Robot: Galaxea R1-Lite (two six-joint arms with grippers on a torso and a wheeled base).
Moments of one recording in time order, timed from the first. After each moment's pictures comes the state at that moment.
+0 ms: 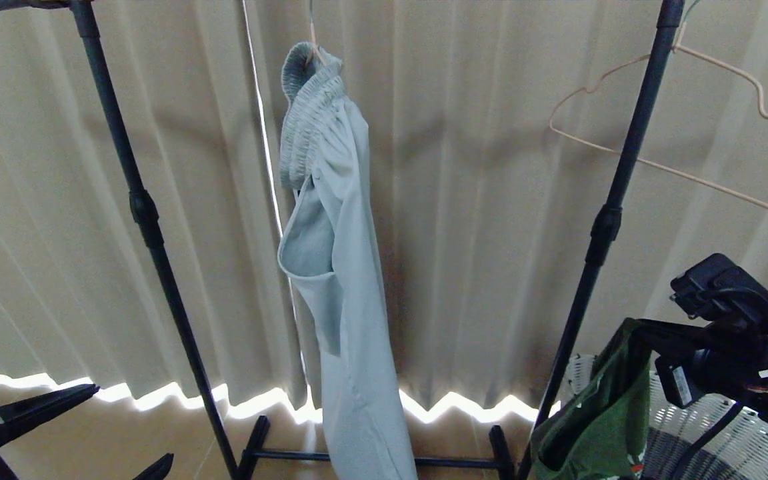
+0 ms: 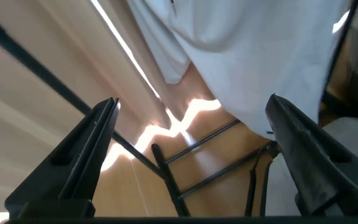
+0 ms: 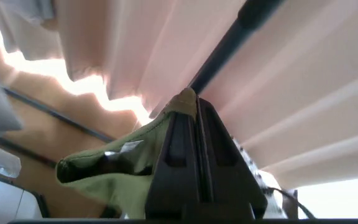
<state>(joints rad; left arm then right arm) -0.41 0.83 -0.22 -0.28 0.02 0.32 0.28 1.35 -0.44 -0.47 -0.13 -0.29</state>
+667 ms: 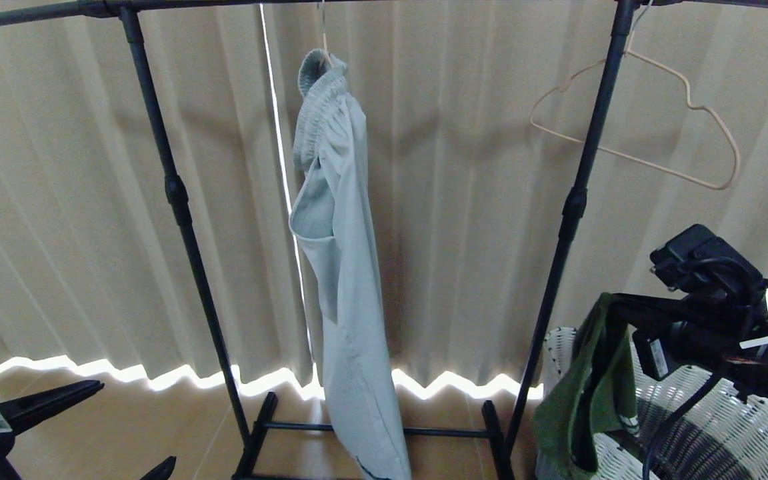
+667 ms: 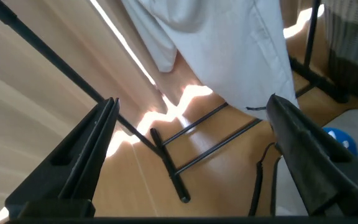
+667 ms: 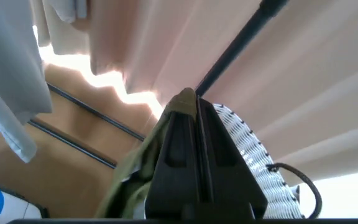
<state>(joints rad) -0.41 0.84 -0.23 -0.28 0.01 0.38 0.35 1.39 -0.54 -0.47 -0.13 -0.29</state>
